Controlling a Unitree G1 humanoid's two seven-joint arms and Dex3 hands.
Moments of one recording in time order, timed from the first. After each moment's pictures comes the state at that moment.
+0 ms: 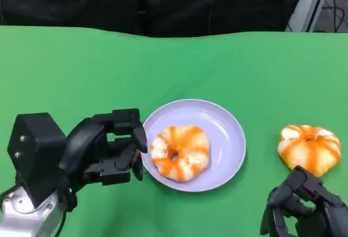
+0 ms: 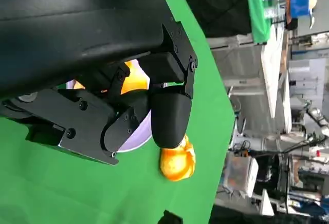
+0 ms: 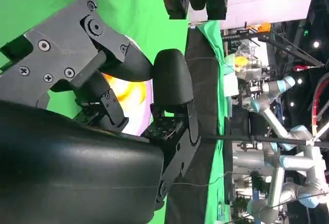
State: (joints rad) left arm -0.08 0.17 -0.04 -0.10 -0.24 0.21 -0.44; right arm 0.38 0.08 0.09 -0.04 0.15 -0.50 0.18
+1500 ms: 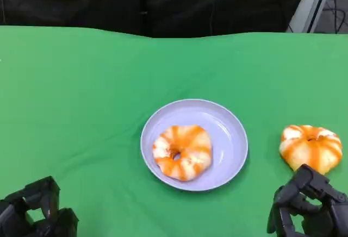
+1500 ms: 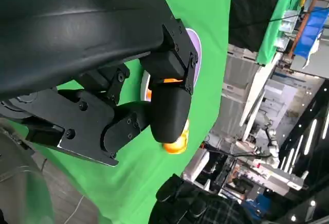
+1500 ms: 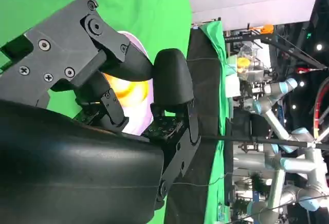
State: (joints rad) left arm 0.28 0.23 0.27 0.02 -0.60 0.15 -0.81; right arm 0.35 0.06 0.05 -0.02 0.17 -0.50 0.22
